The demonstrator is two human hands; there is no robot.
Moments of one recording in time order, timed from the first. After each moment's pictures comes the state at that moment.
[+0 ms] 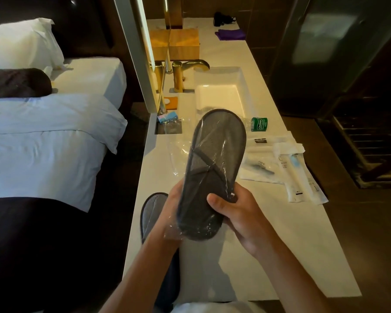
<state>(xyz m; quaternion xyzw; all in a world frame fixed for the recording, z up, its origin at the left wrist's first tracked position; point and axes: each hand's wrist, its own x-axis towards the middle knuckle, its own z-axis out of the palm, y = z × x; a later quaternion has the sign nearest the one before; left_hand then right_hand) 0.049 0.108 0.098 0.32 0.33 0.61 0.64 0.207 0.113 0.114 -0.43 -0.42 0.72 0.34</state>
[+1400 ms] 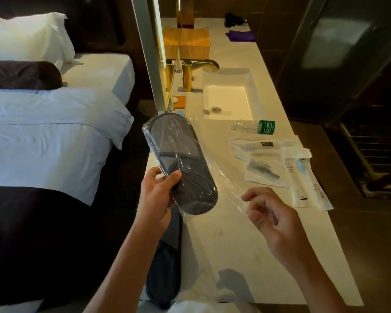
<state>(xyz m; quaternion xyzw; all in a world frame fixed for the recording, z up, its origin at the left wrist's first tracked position) 0.014 0.099 0.104 0.17 0.57 0.62 0.51 0.260 0.097 0.118 -0.43 -0.67 0.47 0.37</state>
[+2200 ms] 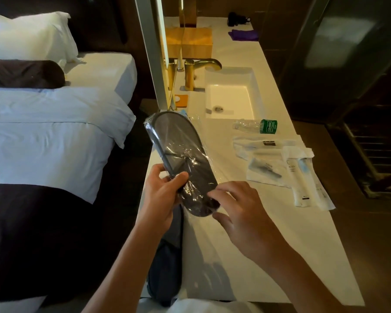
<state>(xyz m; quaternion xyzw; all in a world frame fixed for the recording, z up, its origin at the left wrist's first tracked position) 0.021 0.094 0.111 0.21 0.59 0.60 0.50 0.210 0.101 0.120 -0.37 -0.89 0.14 0.22</state>
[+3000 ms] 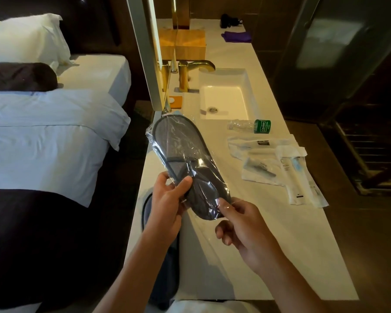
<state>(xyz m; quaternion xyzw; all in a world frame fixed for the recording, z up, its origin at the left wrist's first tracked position) 0.042 0.086 0.104 0.18 0.53 0.61 0.55 0.207 0.087 0.120 -0.51 -0.38 0.71 0.31</state>
